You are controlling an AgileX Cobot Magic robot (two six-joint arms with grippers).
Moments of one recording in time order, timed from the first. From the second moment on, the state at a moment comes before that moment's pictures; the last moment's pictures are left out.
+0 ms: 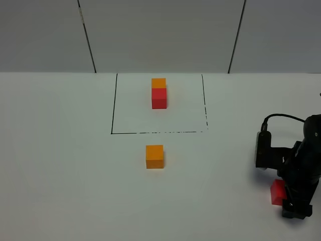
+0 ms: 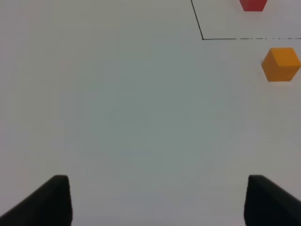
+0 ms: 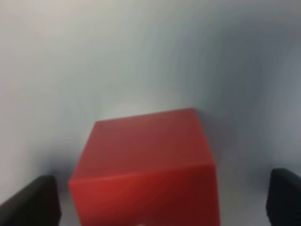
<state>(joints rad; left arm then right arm) 0.03 0.05 -0.50 -0.13 1.03 0.05 0.16 1.88 -0.95 -0.04 0.64 -1.11</state>
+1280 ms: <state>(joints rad) 0.03 0.05 -0.50 -0.13 1.03 0.05 0.33 1.87 -1.21 -0.19 0.89 -1.06</state>
